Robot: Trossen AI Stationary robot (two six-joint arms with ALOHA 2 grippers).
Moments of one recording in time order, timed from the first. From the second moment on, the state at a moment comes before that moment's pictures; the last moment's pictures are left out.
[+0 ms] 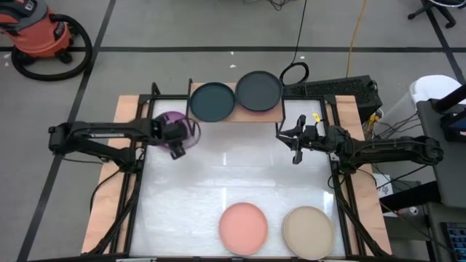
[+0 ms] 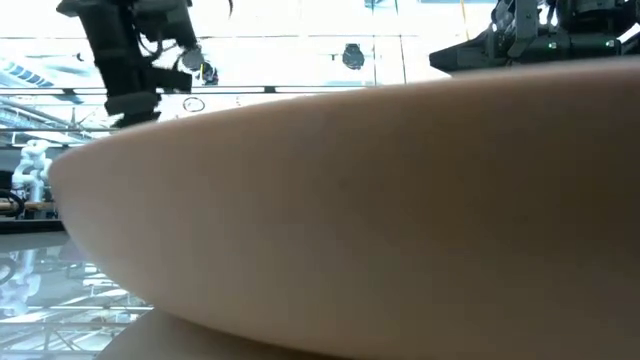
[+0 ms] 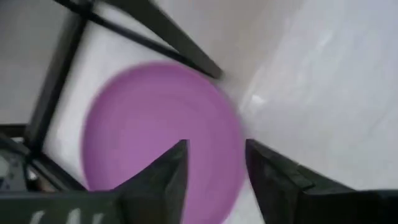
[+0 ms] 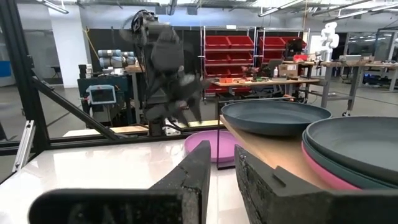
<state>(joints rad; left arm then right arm) 0.18 1.13 0.81 -0.93 -0.37 -0.18 -0.18 0.77 0.19 0.66 0.01 0.03</state>
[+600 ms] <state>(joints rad) 0.17 1.15 0.73 -0.86 -0.34 -0.33 -0.17 0.77 0.19 0.66 0.01 0.02</state>
